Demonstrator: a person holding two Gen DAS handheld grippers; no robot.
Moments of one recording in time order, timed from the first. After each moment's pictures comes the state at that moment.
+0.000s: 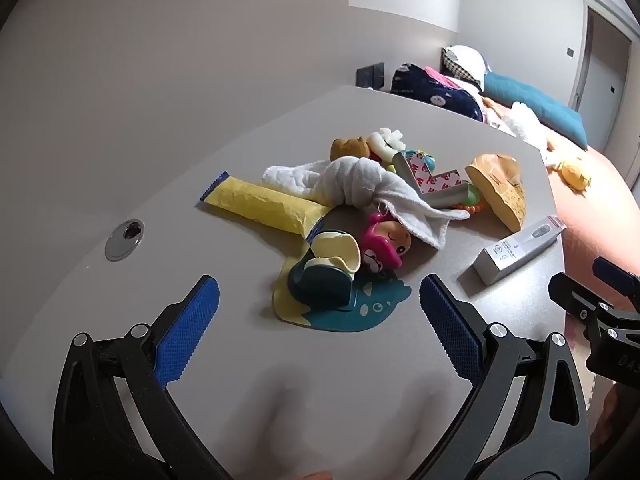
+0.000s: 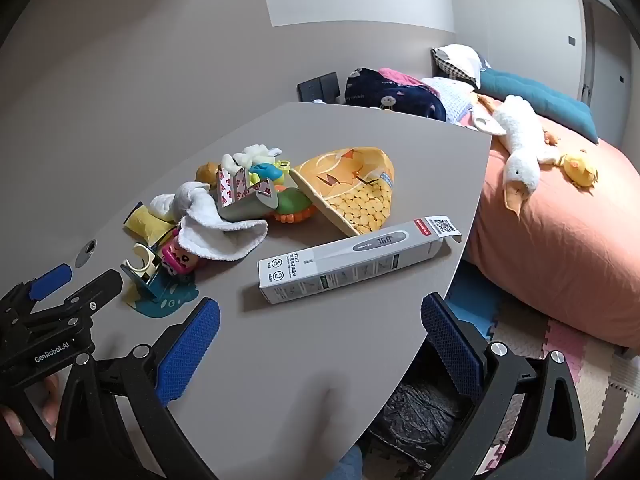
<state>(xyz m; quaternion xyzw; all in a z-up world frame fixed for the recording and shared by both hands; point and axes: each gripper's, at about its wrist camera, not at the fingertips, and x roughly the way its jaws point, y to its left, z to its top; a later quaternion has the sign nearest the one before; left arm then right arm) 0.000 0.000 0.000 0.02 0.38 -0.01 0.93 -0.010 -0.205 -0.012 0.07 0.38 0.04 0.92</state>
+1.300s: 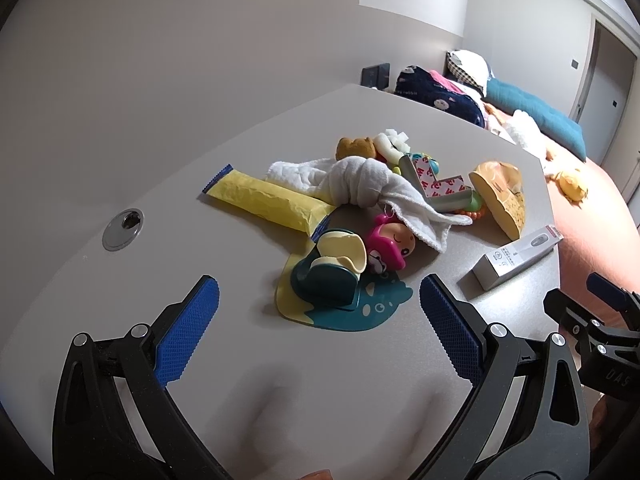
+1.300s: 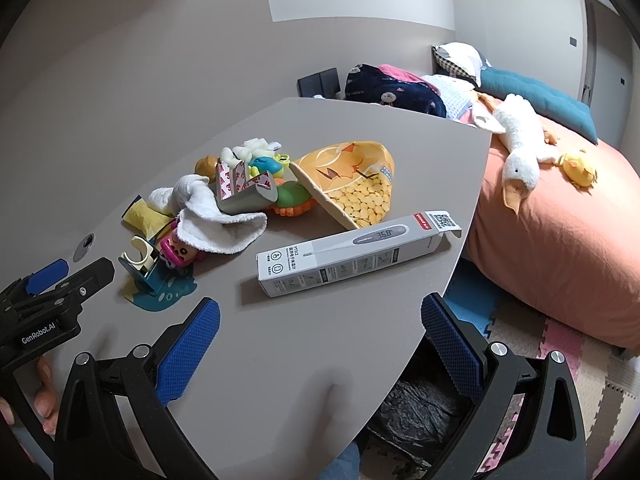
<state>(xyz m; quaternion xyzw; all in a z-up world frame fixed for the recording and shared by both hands) -0.004 0.005 0.004 0.01 0.38 -0.01 0.92 -0.012 -0.206 -0.016 0.06 0.39 0.04 0.92</state>
